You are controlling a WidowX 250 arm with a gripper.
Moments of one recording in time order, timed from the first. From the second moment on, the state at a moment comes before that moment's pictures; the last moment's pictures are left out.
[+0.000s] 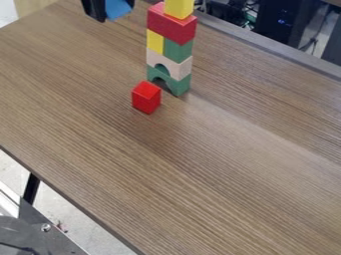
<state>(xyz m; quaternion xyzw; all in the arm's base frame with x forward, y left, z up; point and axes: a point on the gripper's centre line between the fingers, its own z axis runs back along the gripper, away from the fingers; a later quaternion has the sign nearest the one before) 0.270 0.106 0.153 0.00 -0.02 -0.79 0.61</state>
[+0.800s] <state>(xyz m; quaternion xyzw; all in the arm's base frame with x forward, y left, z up) 0.302 0.158 0.076 0.04 0.20 -0.73 0.65</state>
